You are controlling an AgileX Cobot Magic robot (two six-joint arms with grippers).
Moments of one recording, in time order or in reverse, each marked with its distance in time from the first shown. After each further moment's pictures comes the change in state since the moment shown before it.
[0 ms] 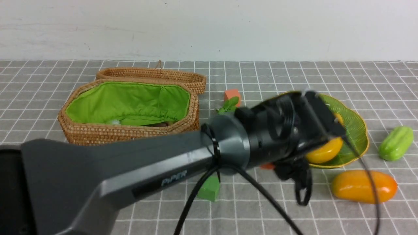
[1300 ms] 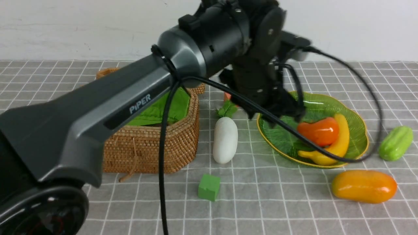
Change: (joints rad) right arm 0.000 0.000 0.000 0.022 -0.025 -0.033; left arm 0.237 0.078 -0.334 -0.422 0.398 -0.022
